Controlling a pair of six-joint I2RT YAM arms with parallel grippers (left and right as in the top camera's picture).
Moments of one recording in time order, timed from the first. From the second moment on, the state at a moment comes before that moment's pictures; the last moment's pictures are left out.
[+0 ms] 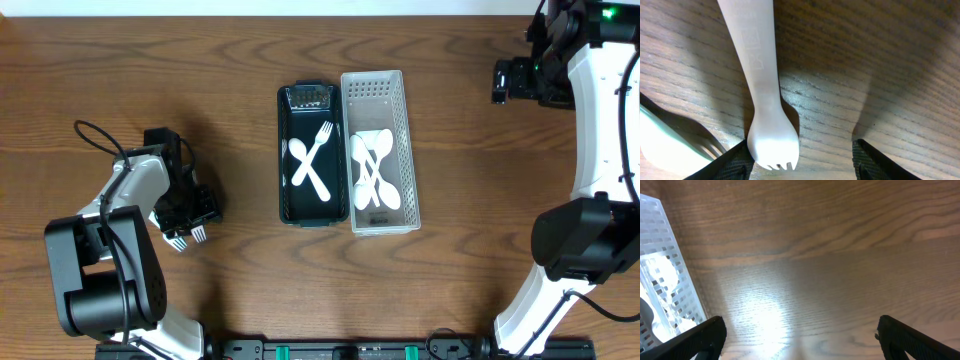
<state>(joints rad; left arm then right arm) 0.16 1.78 0.98 -0.89 0.11 -0.21 -0.10 2.02 2.14 -1.47 0.07 0.06</state>
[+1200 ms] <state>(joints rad) 0.16 1.77 0.97 -0.84 0.09 -0.25 -0.10 2.02 2.14 -1.50 0.07 0.06</state>
